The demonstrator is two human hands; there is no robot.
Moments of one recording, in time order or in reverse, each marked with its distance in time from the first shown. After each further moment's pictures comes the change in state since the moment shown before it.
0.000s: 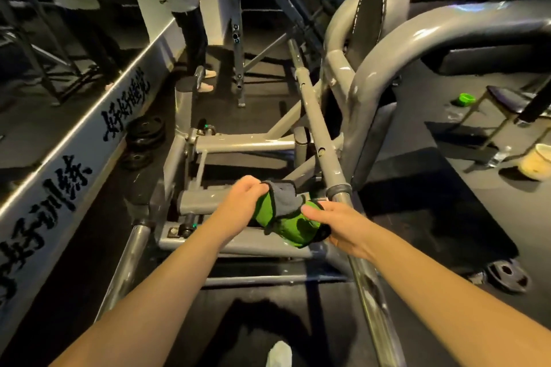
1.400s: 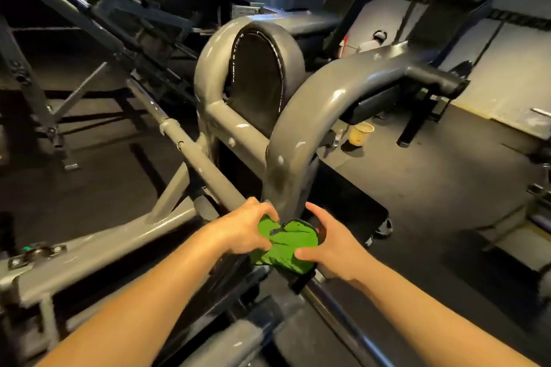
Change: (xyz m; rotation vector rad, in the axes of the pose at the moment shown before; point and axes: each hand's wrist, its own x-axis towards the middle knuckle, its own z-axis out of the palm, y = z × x) left_hand 0.310 0.085 0.068 0.854 -0.871 0.534; right_hand 0.099 -0.098 -0.074 -0.313 0.803 -0.146
